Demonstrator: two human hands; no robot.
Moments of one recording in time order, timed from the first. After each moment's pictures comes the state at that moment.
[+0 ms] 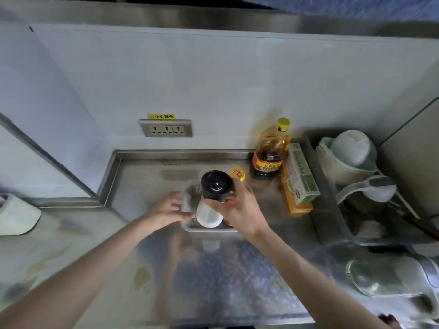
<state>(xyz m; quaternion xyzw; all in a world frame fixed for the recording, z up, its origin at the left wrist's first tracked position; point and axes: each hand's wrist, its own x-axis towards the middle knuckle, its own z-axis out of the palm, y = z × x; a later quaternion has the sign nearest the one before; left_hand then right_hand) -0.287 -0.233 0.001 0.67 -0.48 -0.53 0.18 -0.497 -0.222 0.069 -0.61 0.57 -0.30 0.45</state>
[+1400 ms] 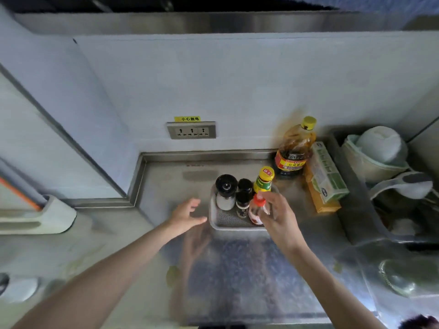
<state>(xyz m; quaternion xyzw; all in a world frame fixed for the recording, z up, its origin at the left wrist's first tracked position) -0.252 -0.222 -0.031 0.68 -0.57 -0.44 0.16 -0.501 -0.192 0.037 -0.61 0.59 -0.36 0.39</state>
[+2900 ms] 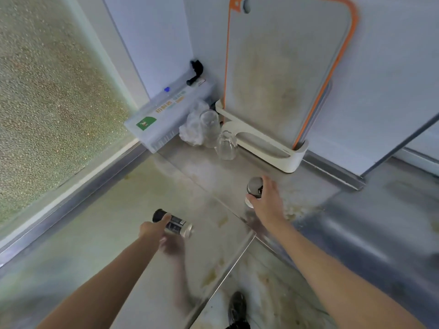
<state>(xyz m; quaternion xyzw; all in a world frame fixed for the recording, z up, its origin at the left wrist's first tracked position) 0.223 0.193 -0.095 0.85 0.21 -0.31 0.37 0.046 -0.037 -0.046 -0.79 0.45 -0.10 0.41</state>
